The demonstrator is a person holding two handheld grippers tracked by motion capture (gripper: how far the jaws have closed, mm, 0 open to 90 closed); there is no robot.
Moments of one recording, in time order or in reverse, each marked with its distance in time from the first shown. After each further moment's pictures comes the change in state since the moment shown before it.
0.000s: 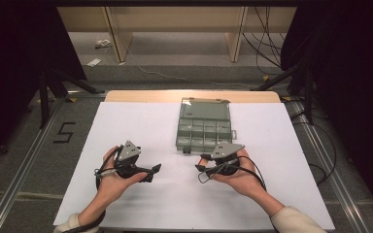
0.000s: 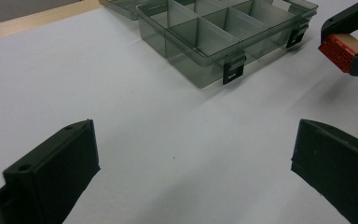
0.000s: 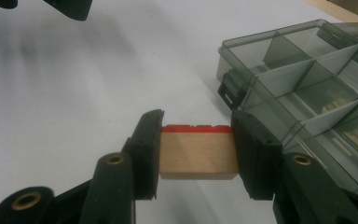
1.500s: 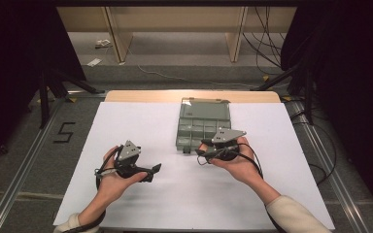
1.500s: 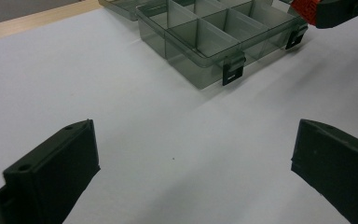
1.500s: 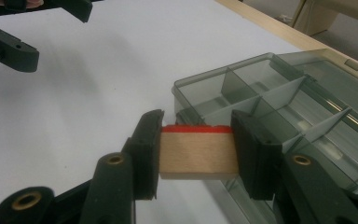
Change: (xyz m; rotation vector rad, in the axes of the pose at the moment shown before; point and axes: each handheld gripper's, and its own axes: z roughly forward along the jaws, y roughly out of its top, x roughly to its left) left arm 0.000 0.000 0.000 -0.001 -0.002 -0.004; right arm -0.027 0.023 0.002 -0.058 -0.065 0.036
